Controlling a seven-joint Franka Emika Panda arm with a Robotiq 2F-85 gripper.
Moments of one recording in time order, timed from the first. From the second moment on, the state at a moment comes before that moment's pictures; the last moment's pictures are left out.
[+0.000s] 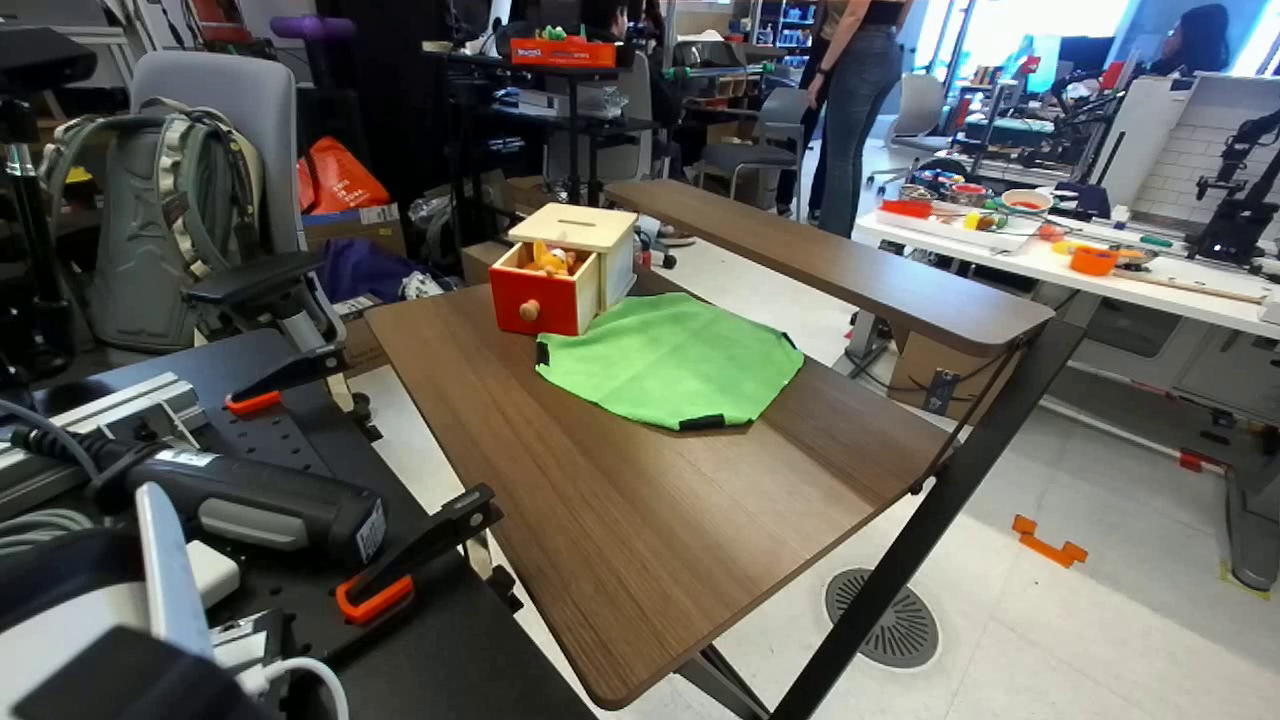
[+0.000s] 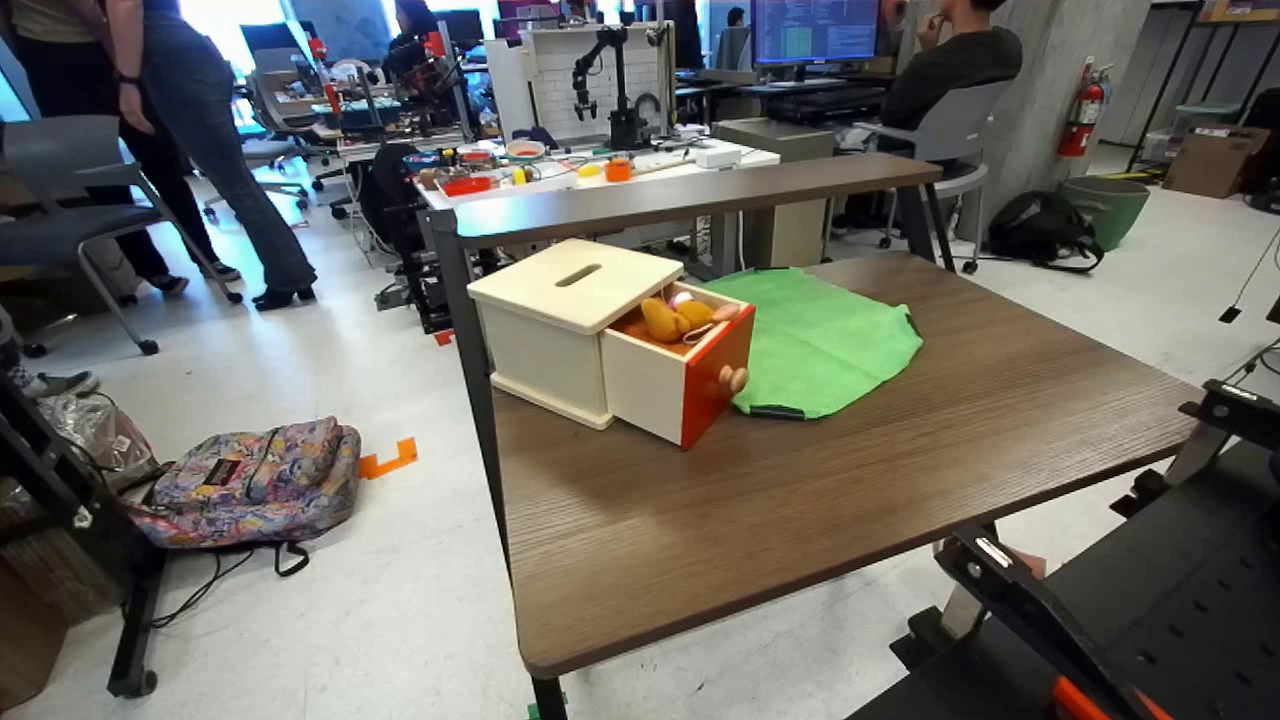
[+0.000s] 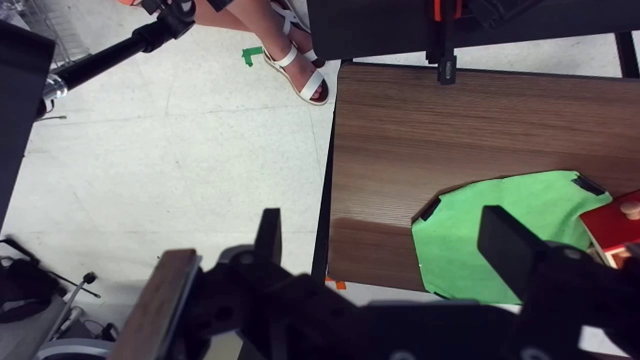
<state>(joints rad) -0.28 -0.85 -0.23 -2.80 -0.33 2.25 -0.21</state>
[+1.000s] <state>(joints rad) -0.10 -0.18 -0.02 -2.41 0.00 2.50 0.30</state>
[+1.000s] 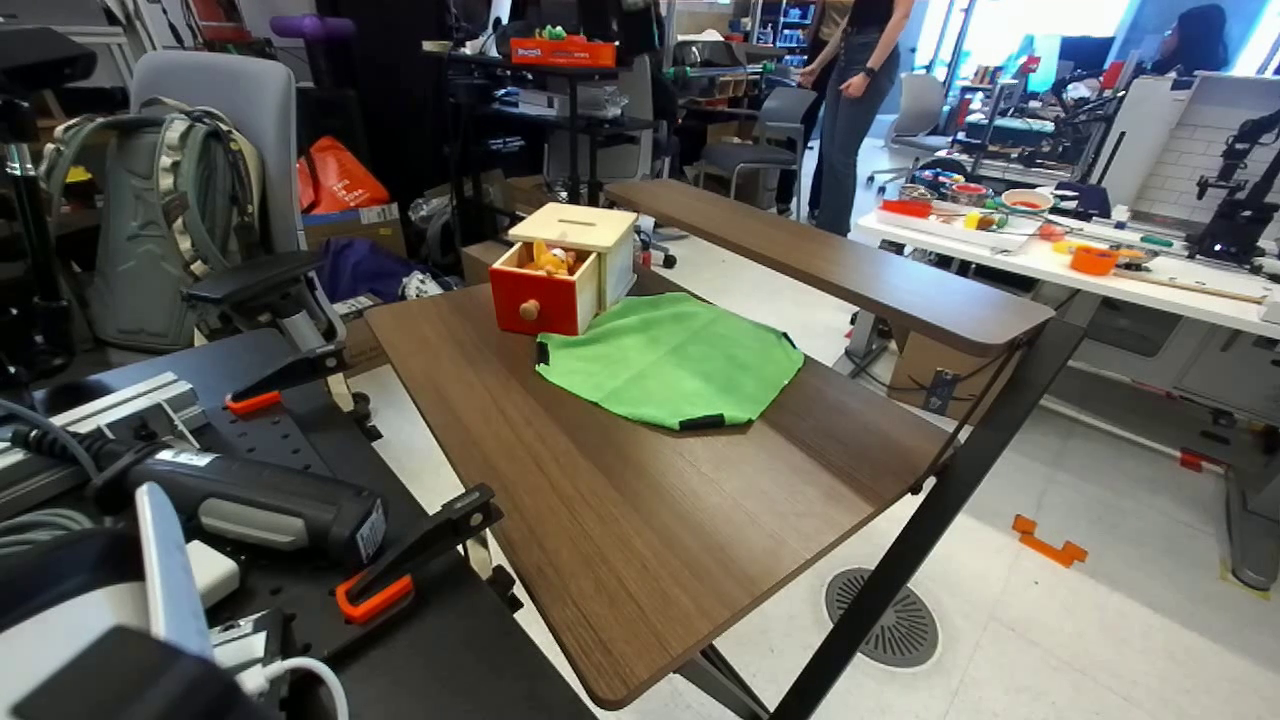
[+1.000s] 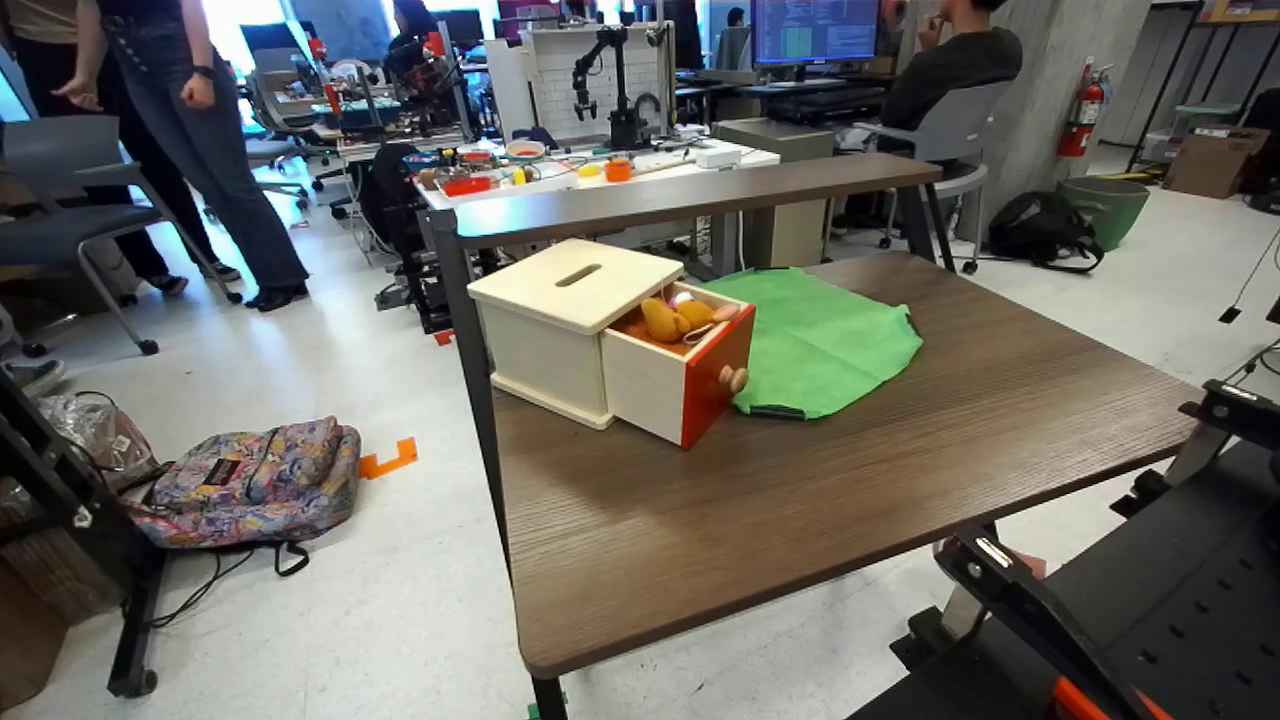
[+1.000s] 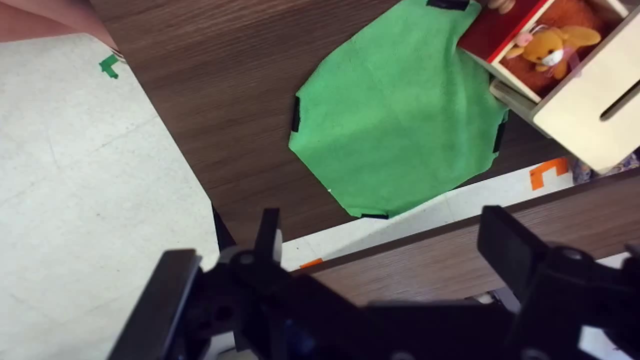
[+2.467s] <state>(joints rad) -0.14 0.71 -0.11 -1.77 0.15 2.42 0.28</state>
